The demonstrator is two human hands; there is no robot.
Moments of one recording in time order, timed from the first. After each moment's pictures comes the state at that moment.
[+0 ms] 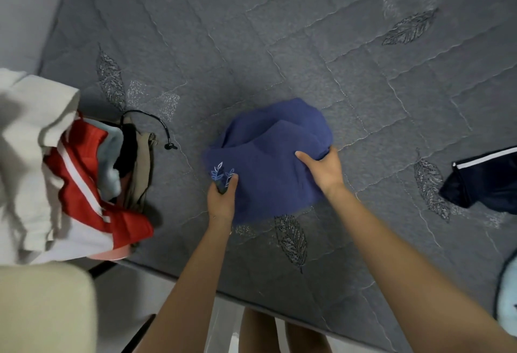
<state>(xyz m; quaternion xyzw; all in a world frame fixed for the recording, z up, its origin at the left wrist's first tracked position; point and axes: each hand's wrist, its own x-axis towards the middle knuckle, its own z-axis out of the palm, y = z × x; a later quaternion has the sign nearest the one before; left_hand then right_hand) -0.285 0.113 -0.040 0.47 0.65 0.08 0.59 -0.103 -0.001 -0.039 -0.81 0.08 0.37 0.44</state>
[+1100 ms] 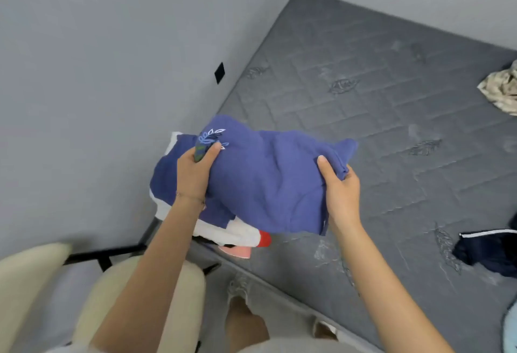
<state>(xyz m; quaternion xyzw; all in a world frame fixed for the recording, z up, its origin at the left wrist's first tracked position) -0.460 0.358 0.350 0.56 0.53 0.28 0.57 -0.308 0.181 0.350 -0.66 0.01 0.30 0.68</state>
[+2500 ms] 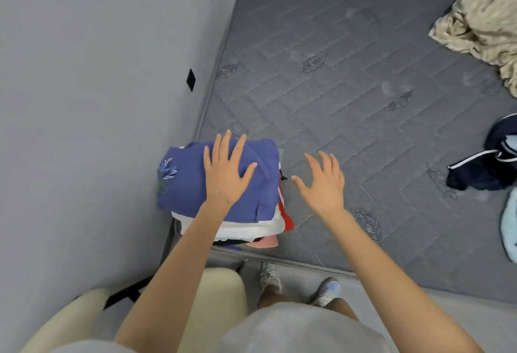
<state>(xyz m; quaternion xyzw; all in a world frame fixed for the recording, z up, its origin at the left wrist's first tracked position) -0.477 0.402 0.300 0.96 0.25 0.02 0.12 -0.377 0.206 0.294 -0.95 -0.20 0.16 0.19</state>
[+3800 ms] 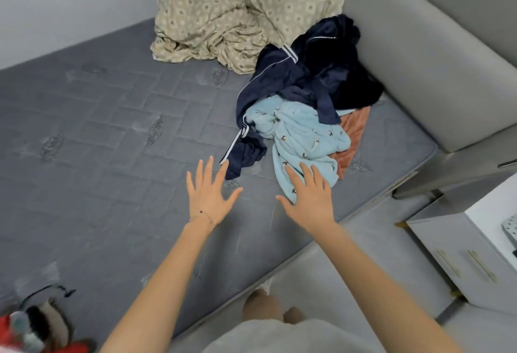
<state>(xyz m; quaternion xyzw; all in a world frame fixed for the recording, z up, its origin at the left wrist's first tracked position) -0.159 -0.201 0.269 0.99 -0.06 -0.07 0.11 -0.203 -0.428 0.309 -0.99 0.05 0.12 0.11</state>
